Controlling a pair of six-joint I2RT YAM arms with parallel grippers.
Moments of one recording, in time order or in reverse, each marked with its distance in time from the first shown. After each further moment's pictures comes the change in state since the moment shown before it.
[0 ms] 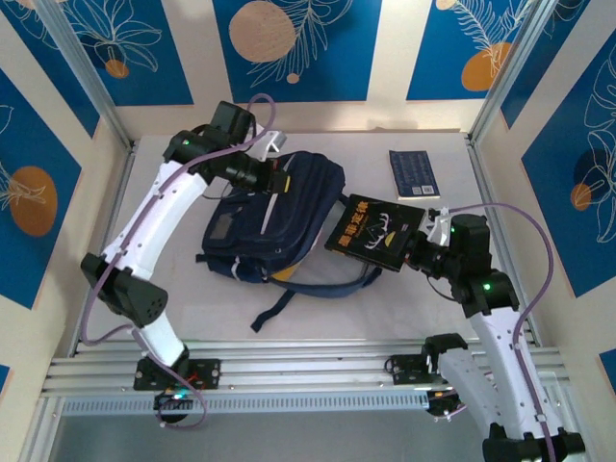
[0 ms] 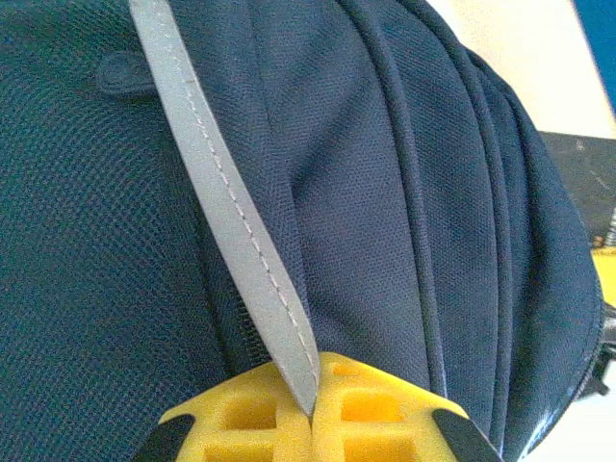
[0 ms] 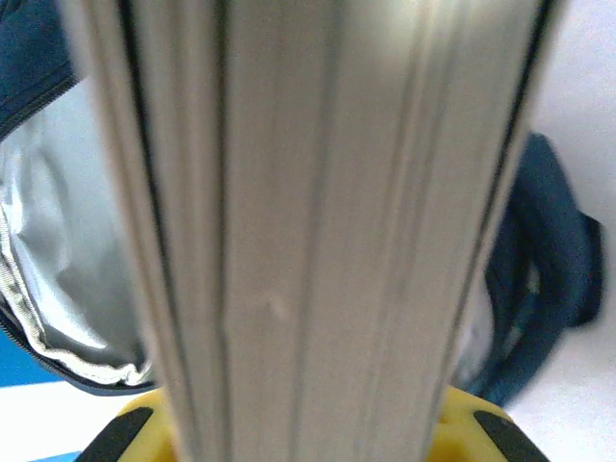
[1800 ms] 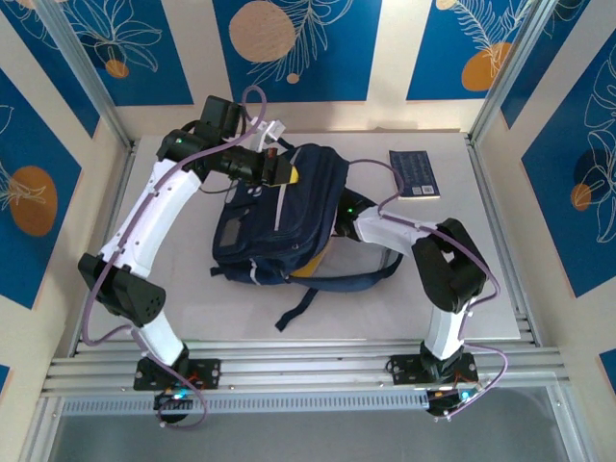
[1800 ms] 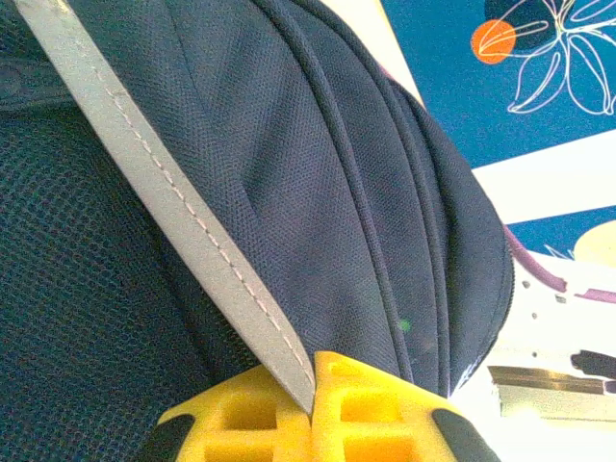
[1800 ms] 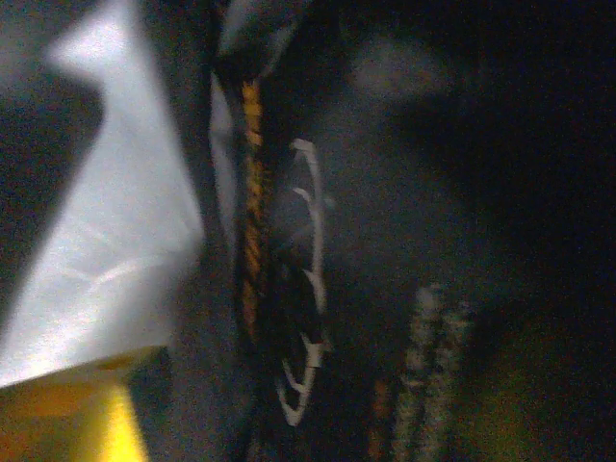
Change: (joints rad) left arm 0.054 0.004 -0.026 0.125 0.320 -0.089; right arm 0.521 1.125 0.419 0.706 0.251 0.354
